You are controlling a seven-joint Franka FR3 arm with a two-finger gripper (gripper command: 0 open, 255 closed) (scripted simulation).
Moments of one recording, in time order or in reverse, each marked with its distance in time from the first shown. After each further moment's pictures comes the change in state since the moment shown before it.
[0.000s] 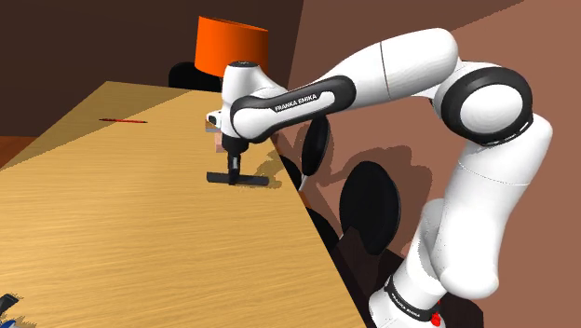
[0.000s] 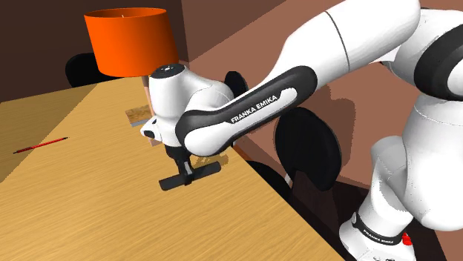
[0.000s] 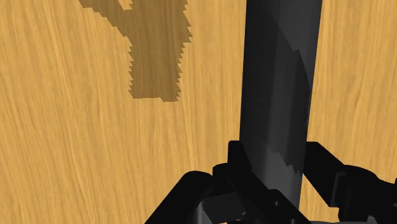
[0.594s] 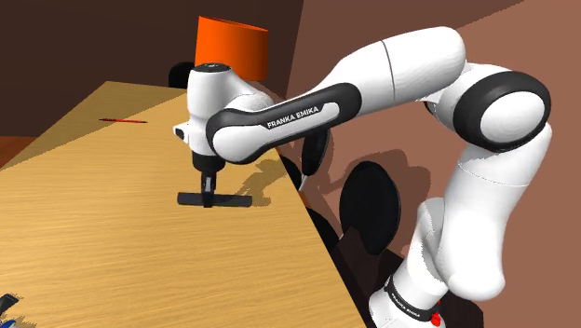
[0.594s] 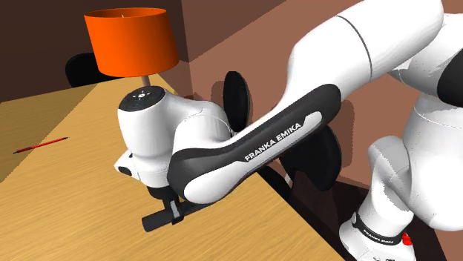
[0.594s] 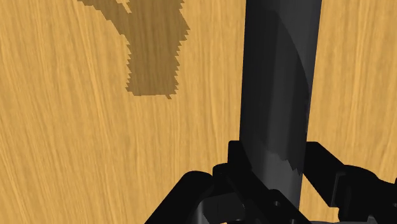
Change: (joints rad) arm 0.122 0.014 0.086 0.031 -0.026 -0.031 0.219
